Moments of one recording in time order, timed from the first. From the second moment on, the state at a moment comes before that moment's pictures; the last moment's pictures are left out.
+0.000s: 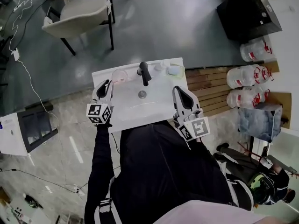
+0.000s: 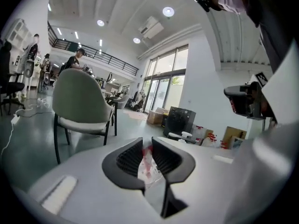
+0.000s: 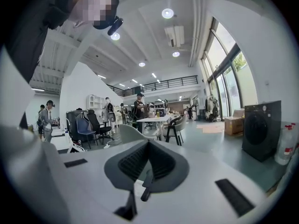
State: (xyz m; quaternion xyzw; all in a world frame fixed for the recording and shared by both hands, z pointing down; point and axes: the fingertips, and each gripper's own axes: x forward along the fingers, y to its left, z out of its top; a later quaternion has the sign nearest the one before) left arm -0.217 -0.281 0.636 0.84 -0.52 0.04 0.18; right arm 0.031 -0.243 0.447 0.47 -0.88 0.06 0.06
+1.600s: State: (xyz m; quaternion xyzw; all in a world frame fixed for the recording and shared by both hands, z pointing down) left arm -0.139 -0.144 0.411 0.86 -0.50 0.05 0.04; right arm 0.036 -0.203 0.405 0.46 -0.89 0.02 -0.01
